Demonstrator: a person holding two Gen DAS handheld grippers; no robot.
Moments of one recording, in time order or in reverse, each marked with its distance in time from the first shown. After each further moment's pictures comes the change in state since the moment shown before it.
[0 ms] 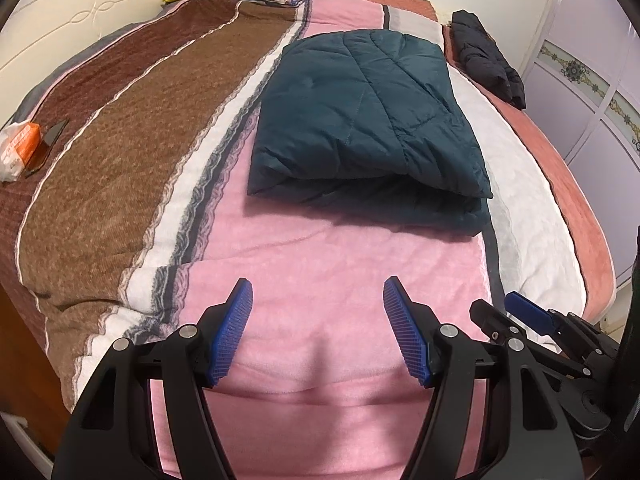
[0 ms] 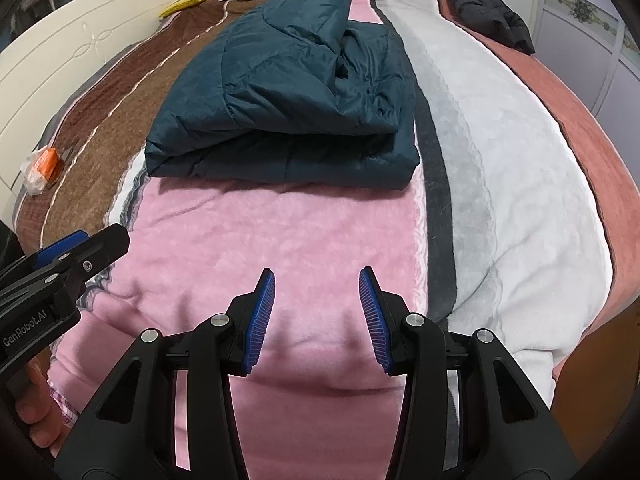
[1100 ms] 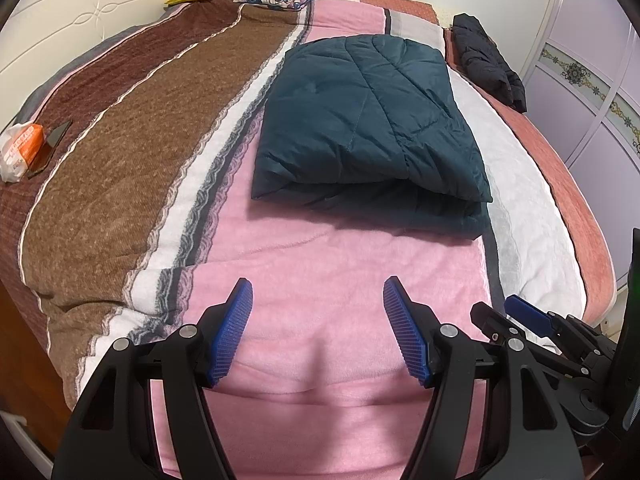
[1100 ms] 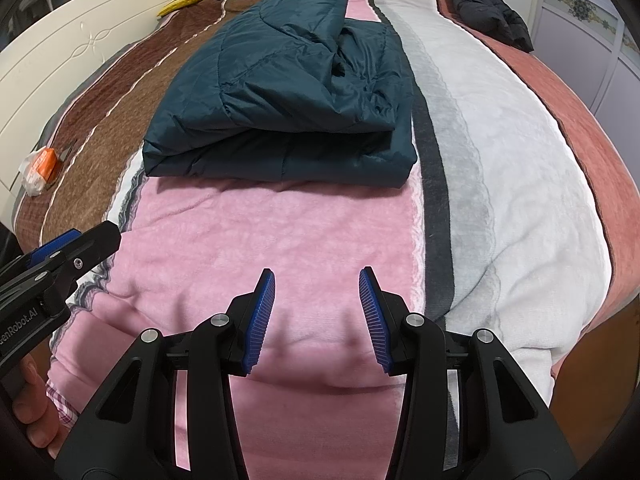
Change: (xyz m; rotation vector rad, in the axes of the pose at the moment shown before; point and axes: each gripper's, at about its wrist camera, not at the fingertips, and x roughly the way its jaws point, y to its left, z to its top) left arm -0.003 0.002 0.001 -0.002 -0.008 0.004; right arm 0.001 -0.001 0.000 0.002 0.006 -0.002
